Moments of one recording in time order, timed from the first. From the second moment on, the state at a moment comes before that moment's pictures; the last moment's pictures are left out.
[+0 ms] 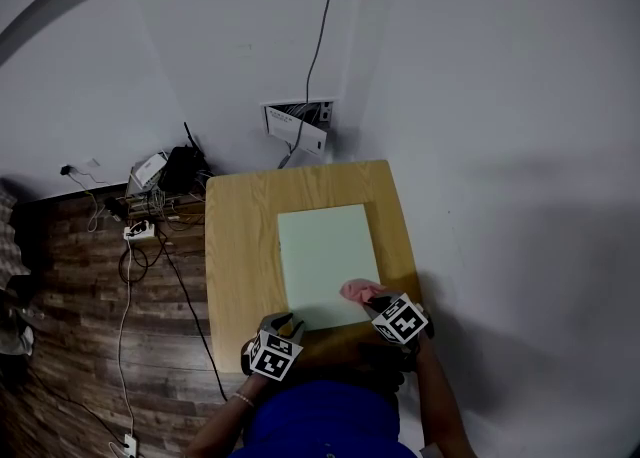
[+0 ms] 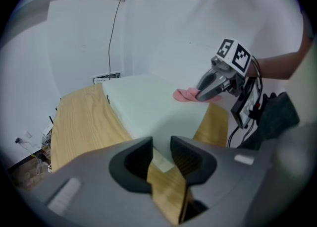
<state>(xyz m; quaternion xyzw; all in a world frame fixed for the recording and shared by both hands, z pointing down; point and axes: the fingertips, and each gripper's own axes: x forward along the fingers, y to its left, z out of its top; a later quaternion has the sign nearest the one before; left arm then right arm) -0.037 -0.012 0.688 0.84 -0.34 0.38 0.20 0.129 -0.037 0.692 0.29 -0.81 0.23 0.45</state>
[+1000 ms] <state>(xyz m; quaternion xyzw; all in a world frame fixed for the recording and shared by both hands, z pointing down) -0.018 -0.045 0.606 0.88 -0.39 0.22 0.16 0.047 -0.073 0.606 0.25 -0.91 0.10 0.33</state>
